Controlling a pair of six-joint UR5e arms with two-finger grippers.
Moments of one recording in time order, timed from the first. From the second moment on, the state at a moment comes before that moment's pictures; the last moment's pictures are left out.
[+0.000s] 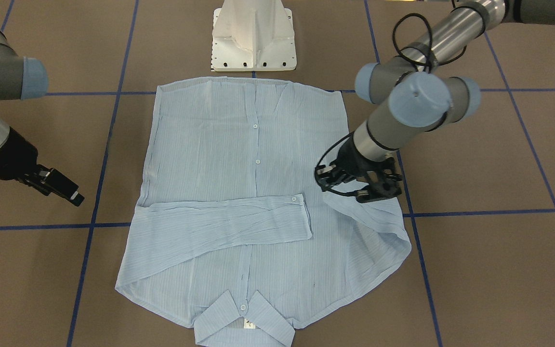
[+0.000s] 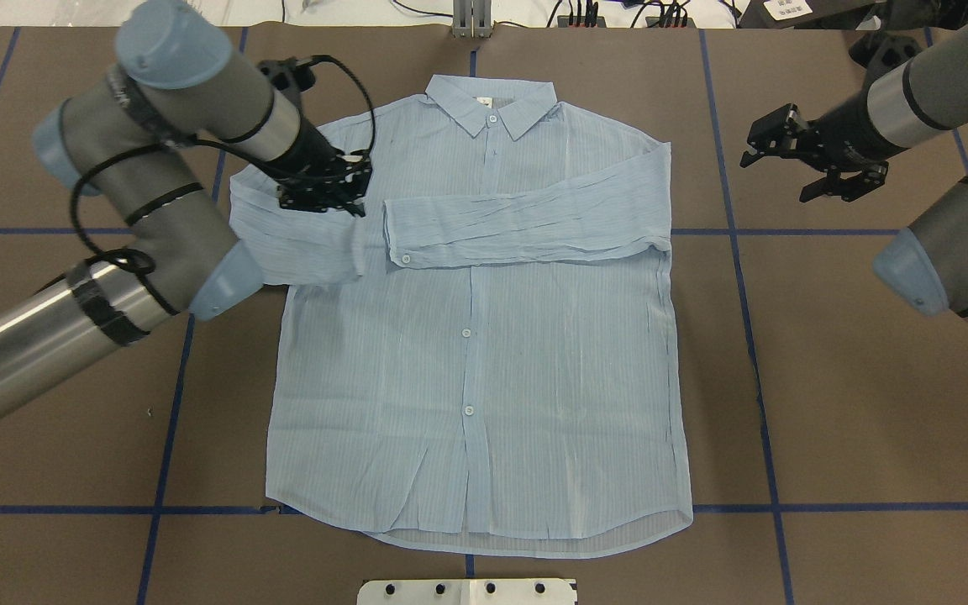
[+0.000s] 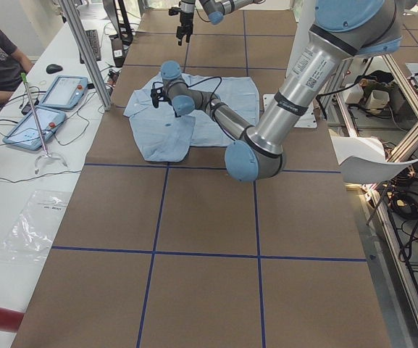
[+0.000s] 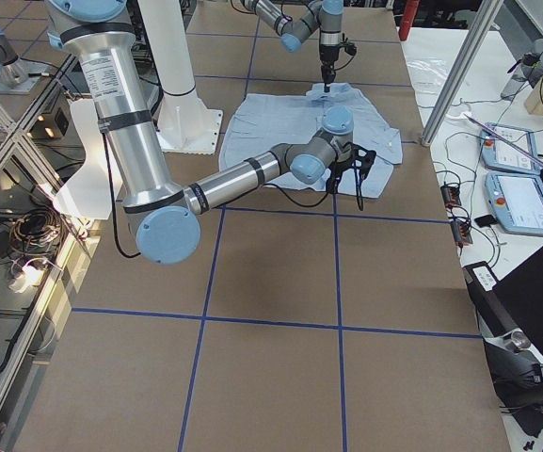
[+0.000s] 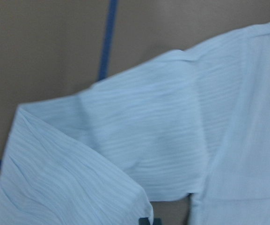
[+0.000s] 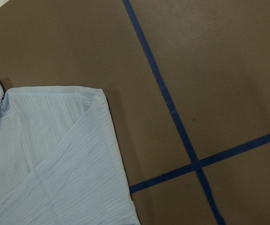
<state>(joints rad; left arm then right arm) -0.79 -2.32 -1.40 -2.00 -2.20 -1.43 1.04 -1.29 1.67 -1.13 2.24 1.31</state>
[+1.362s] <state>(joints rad) -0.63 -2.73 -0.97 -2.22 -1.95 -1.69 1.05 -1.34 1.67 -1.12 2.24 1.27</state>
